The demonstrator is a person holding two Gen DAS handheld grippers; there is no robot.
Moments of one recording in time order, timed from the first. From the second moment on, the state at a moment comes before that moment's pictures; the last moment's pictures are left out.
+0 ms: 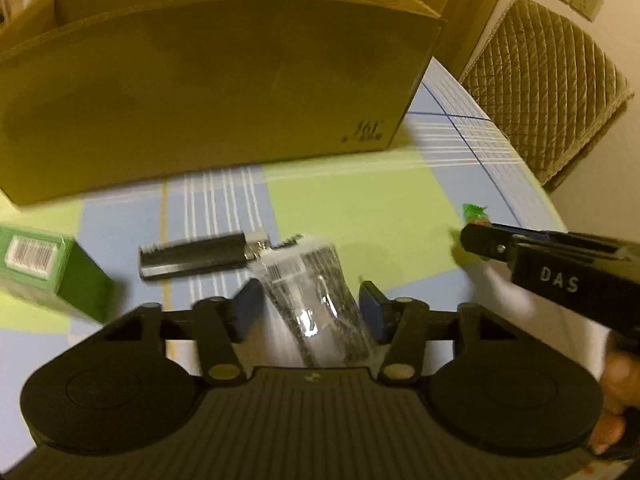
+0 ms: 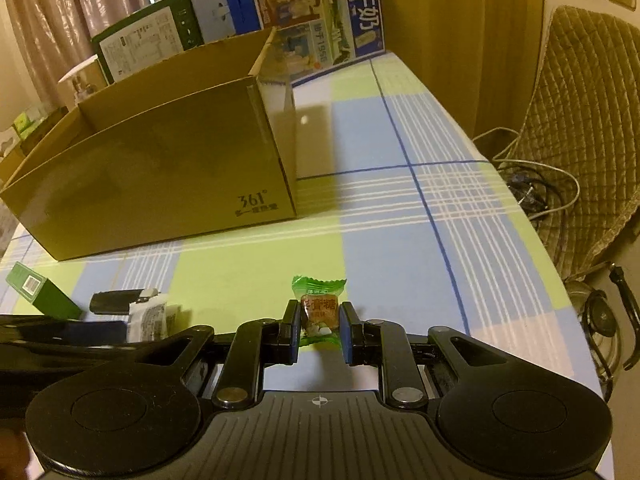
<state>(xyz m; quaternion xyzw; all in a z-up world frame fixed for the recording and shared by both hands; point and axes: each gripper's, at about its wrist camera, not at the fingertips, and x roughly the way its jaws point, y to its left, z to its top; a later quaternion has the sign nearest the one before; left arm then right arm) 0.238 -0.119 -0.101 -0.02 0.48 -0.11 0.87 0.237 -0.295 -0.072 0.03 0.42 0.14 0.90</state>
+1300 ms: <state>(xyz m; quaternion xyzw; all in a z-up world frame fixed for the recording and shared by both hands) 0.135 -0.041 -0.038 0.01 0.46 -0.07 0.89 0.145 -0.249 -0.026 0.03 0.43 0.23 0.88</state>
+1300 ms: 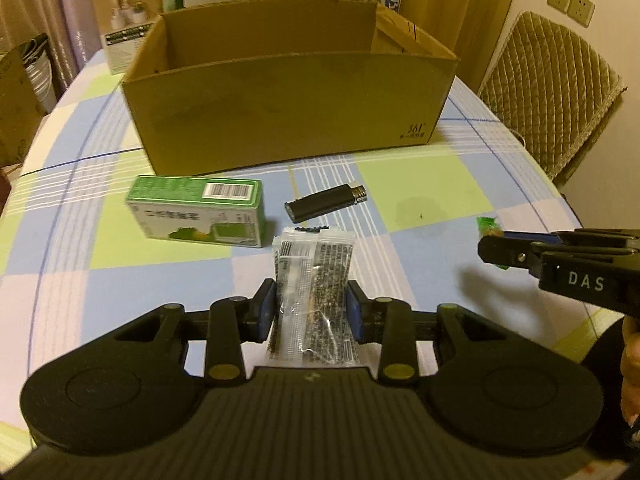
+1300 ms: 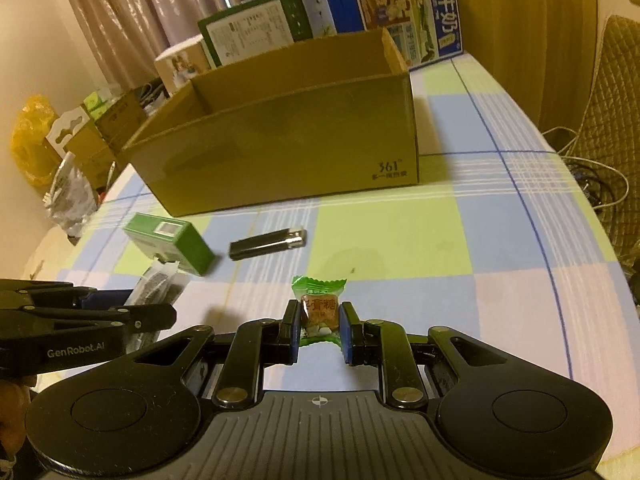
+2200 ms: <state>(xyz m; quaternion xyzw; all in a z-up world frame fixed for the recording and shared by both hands) 0.070 -0.027 0.020 -0.01 0.41 -0.06 0.91 0.086 -0.246 0.028 0.02 0.38 0.24 0.89</state>
